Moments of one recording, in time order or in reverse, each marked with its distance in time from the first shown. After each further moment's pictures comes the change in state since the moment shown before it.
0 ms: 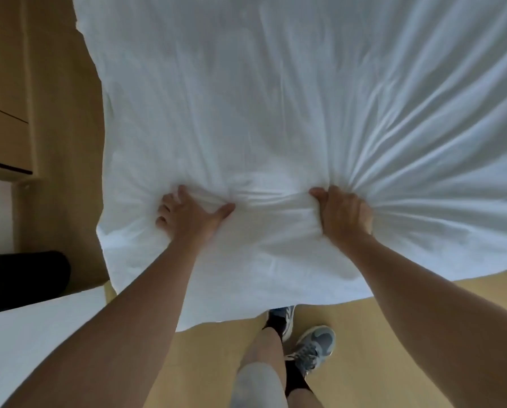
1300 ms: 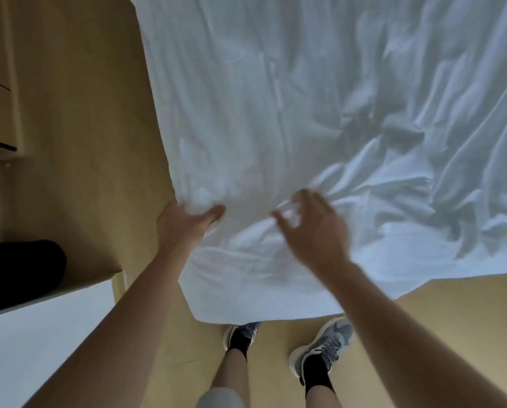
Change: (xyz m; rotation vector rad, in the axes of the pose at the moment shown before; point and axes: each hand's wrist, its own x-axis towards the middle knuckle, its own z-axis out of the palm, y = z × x) left_hand 0.071 -0.157 -0.056 -0.553 -0.197 -0.089; right_hand -0.093 -0.220 -0.015 0.306 0.131 -0.142
